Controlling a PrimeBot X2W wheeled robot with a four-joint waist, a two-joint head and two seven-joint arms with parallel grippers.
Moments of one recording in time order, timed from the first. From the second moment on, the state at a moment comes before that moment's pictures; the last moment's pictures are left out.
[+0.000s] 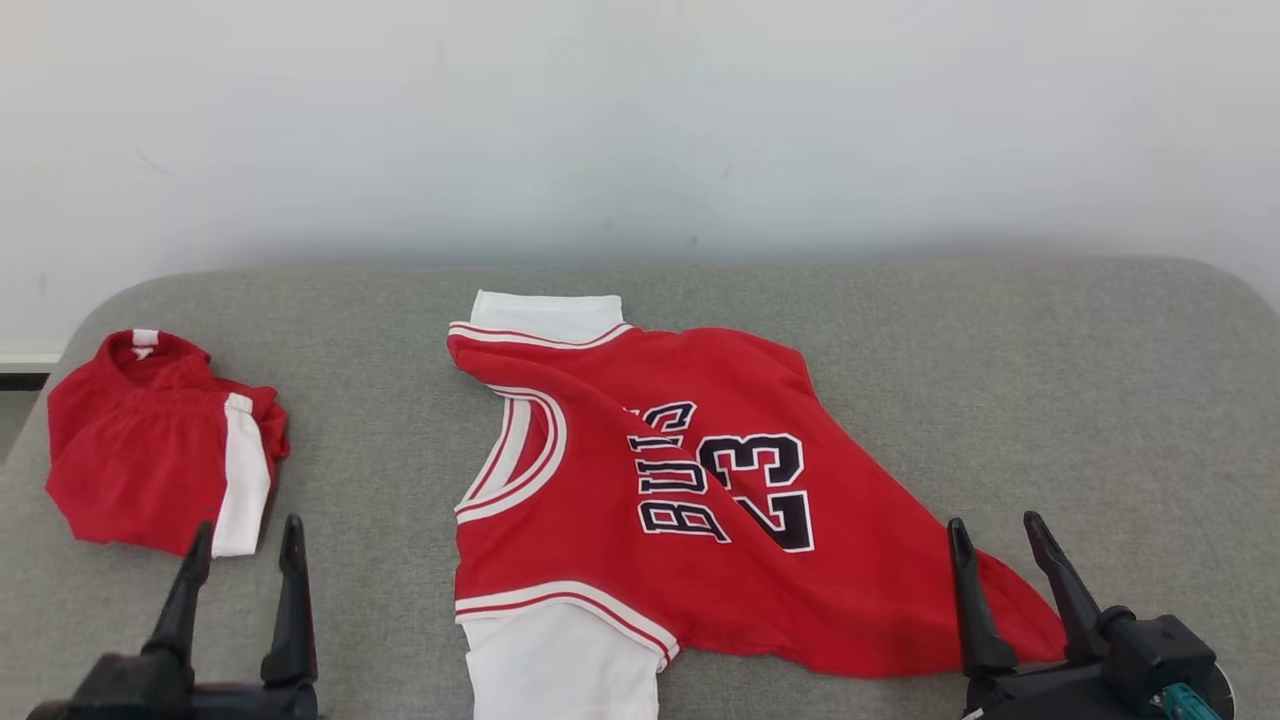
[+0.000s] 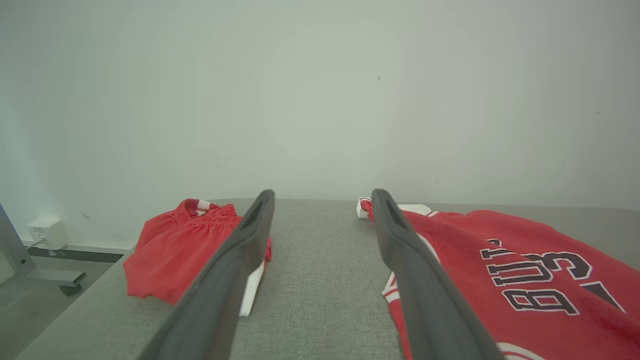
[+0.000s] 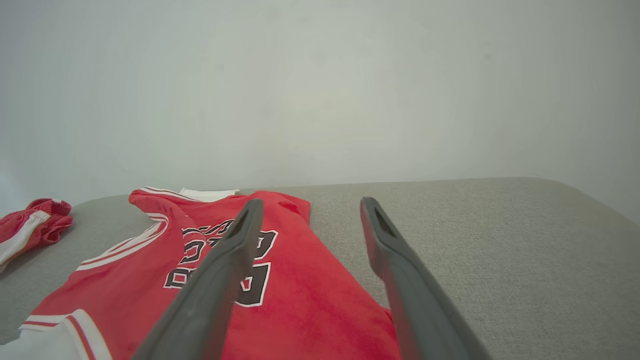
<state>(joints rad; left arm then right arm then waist) -0.05 0.31 -0.14 0.07 -0.39 0.06 -0.26 -0.02 -0.09 0.06 0.19 0.20 0.13 -0.26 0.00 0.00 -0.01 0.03</state>
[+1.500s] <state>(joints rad) 0.09 0.09 -0.13 0.28 -0.21 -0.12 -0.26 0.02 -0.14 0.02 0.27 0.20 0.13 -0.26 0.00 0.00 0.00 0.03</state>
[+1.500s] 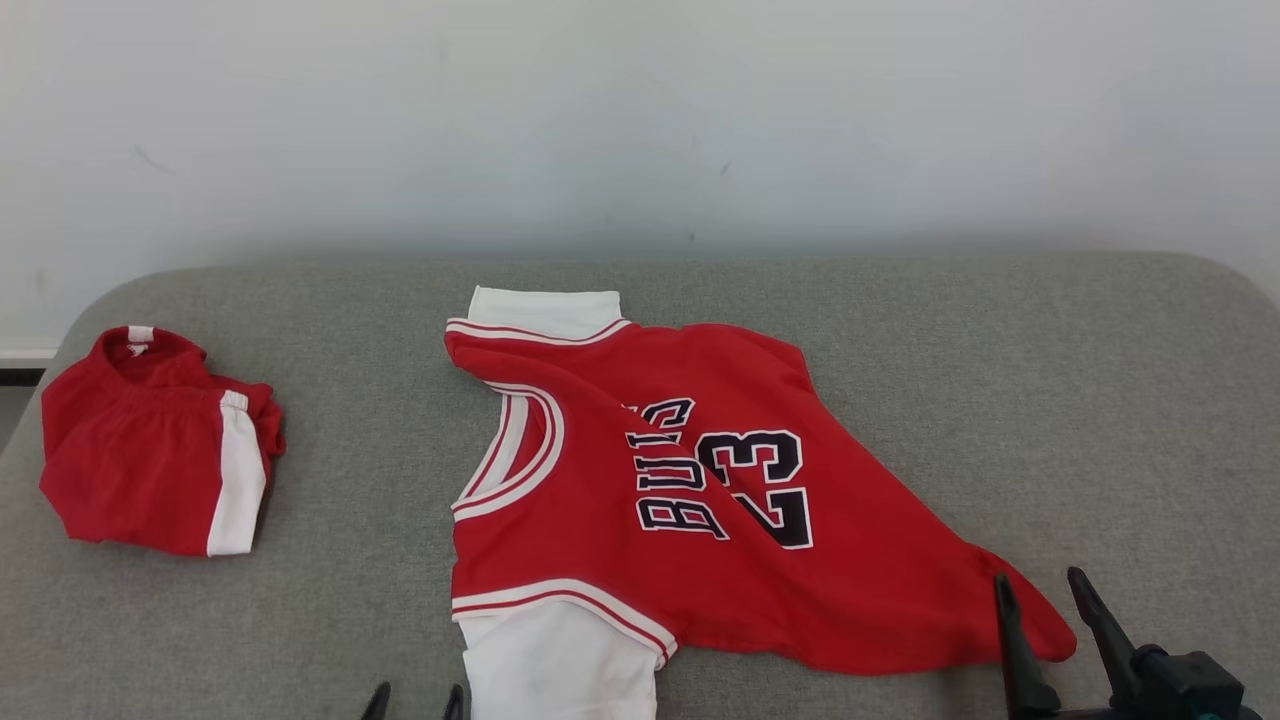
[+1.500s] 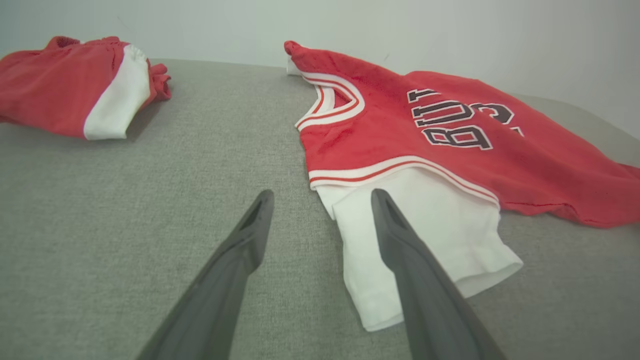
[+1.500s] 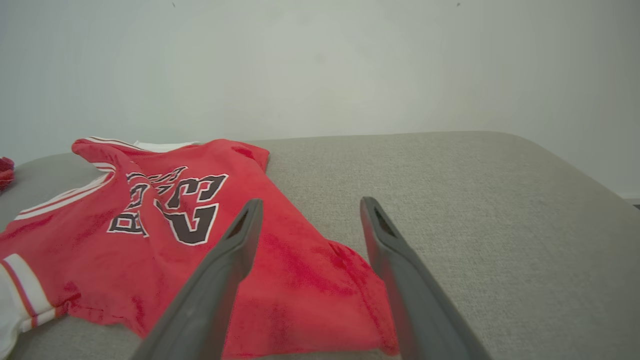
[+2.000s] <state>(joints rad) 0.01 0.09 -0.31 0.53 -0.30 -0.13 -0.26 -0.06 -0.16 -0.04 0.53 0.21 0.13 -0.26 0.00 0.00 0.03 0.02</state>
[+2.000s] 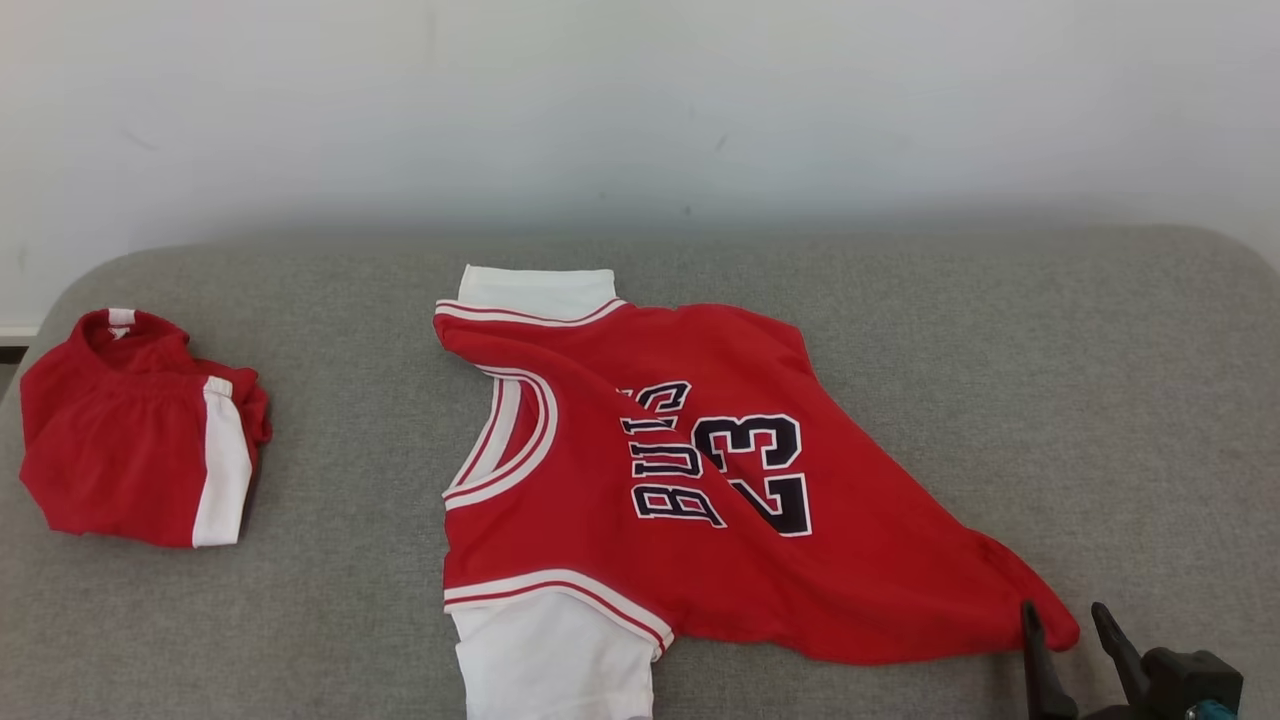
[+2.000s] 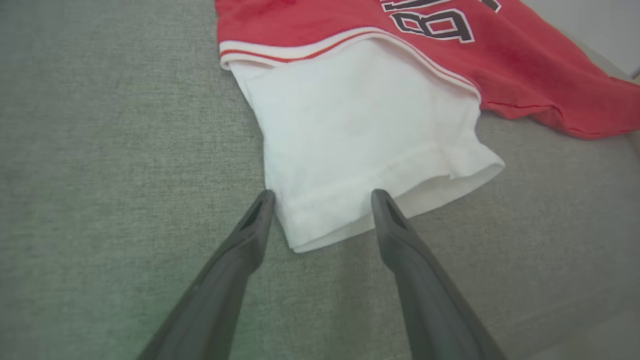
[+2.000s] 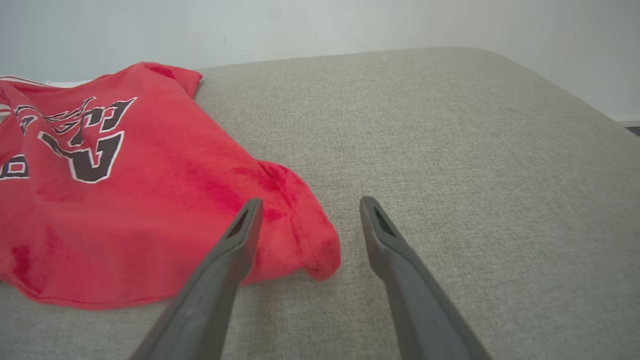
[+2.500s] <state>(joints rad) -0.06 0.09 -0.37 0.64 -0.38 -0.13 -0.27 -0.16 -0.15 0.04 0.71 0.32 0.13 -0.26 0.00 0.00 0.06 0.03</state>
